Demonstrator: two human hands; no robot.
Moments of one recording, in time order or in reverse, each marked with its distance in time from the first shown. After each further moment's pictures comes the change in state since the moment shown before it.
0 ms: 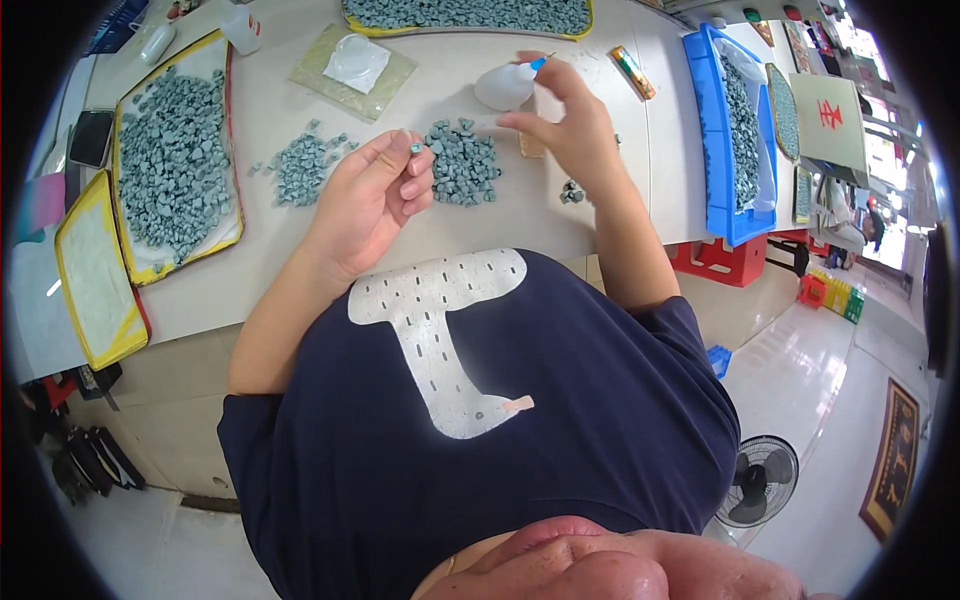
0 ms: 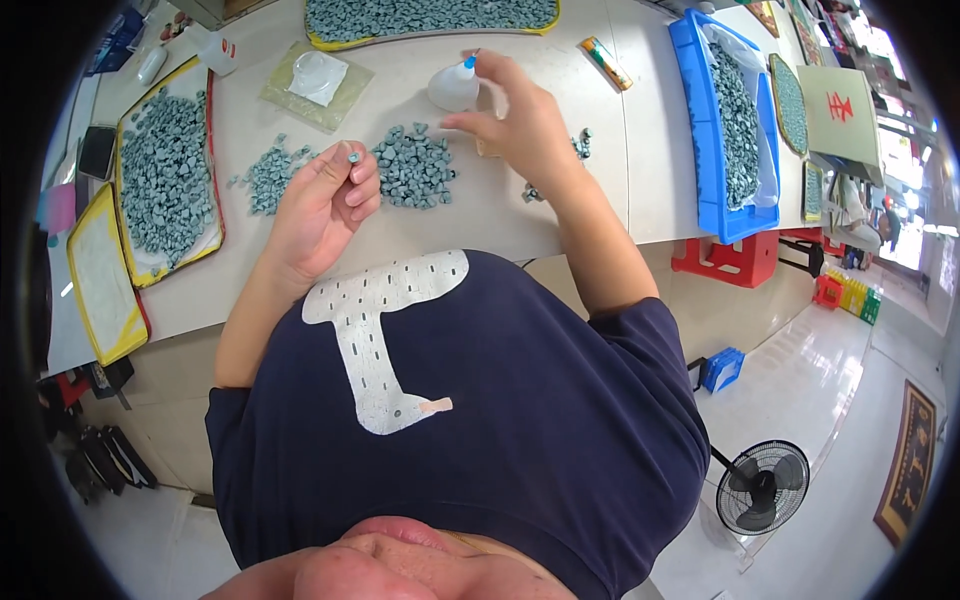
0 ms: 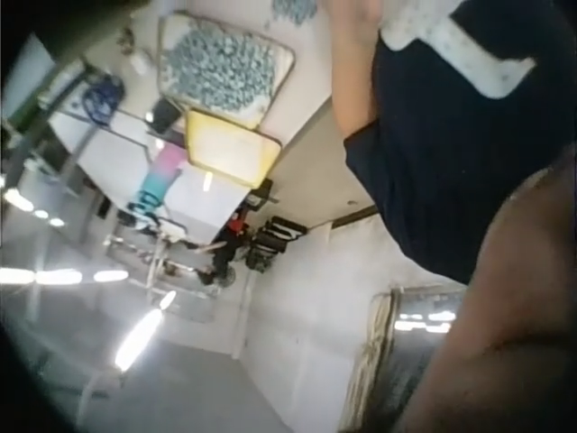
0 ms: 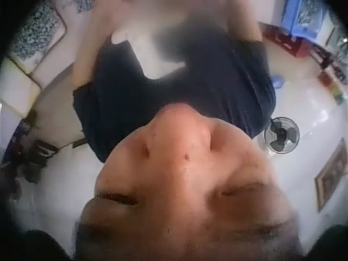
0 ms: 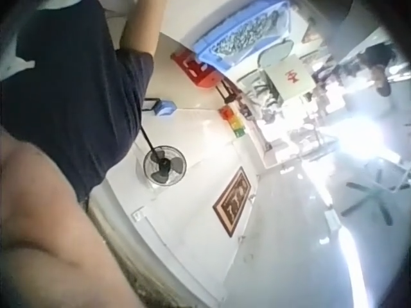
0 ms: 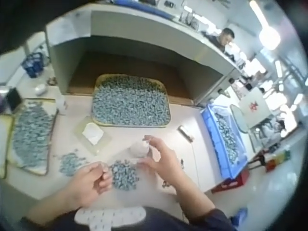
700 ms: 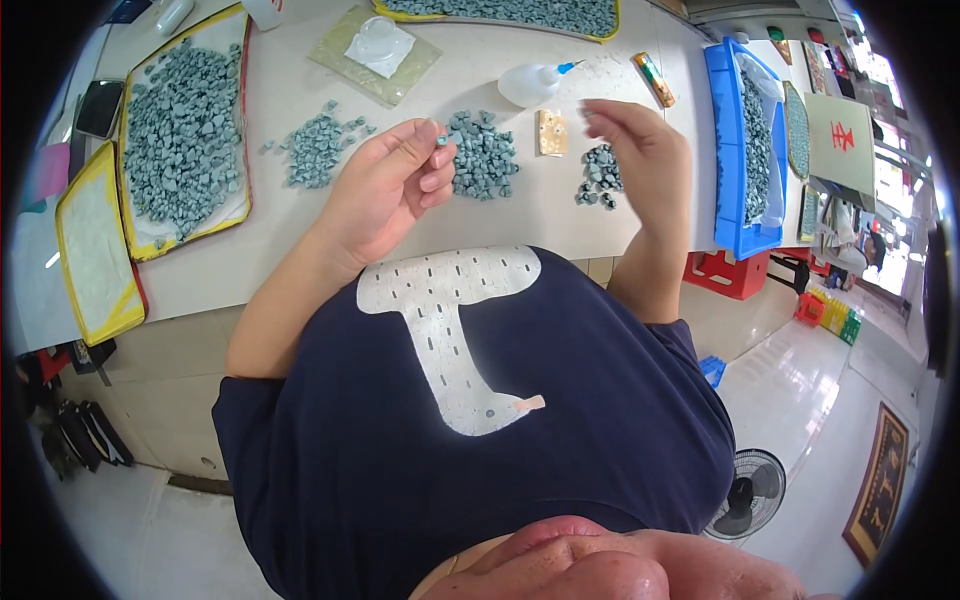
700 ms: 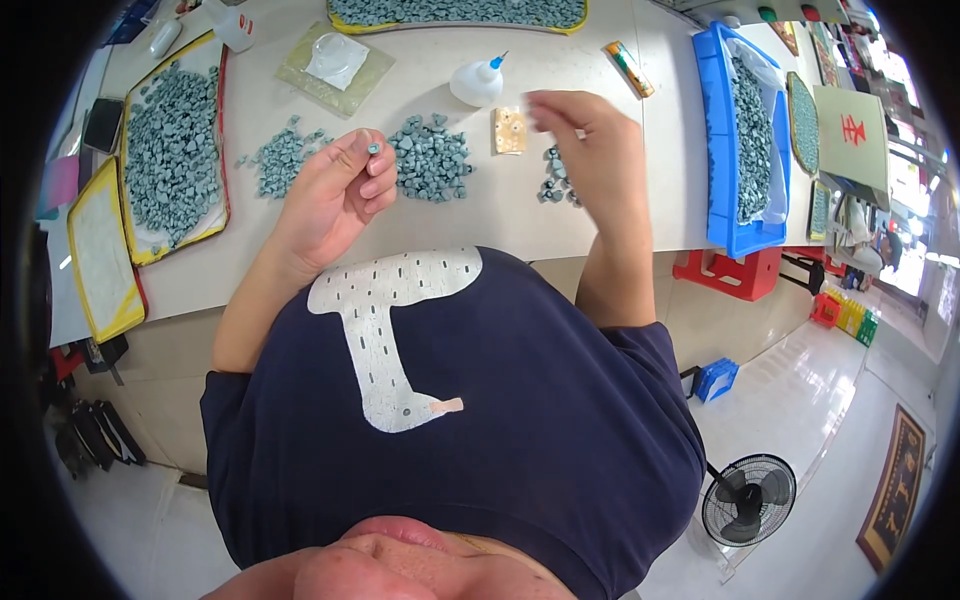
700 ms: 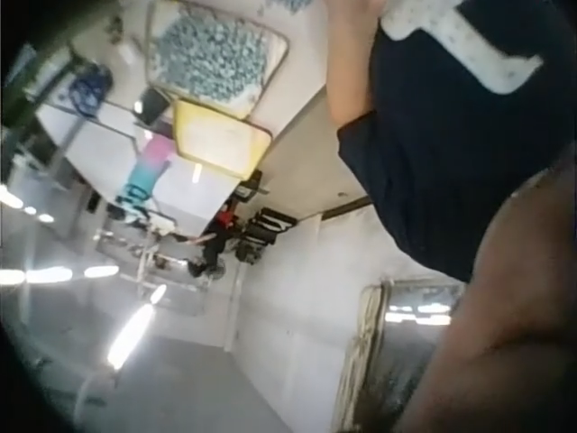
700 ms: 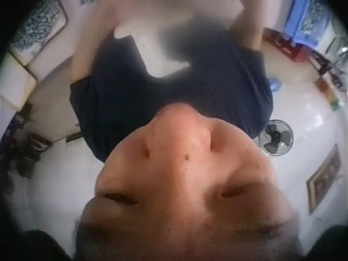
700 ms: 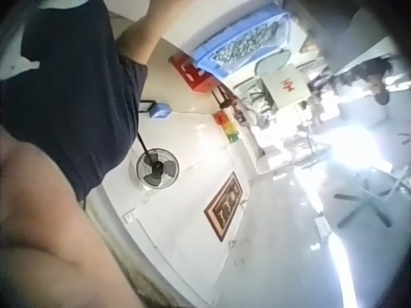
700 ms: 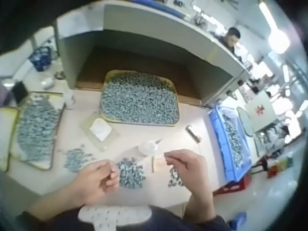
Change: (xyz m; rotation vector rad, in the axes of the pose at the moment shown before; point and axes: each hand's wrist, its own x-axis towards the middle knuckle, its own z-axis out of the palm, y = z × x) left_hand -0.007 0.005 -0.009 0.021 0.006 0.002; right_hand -0.025 -0.023 -0.022 -0.123 0.138 0.142
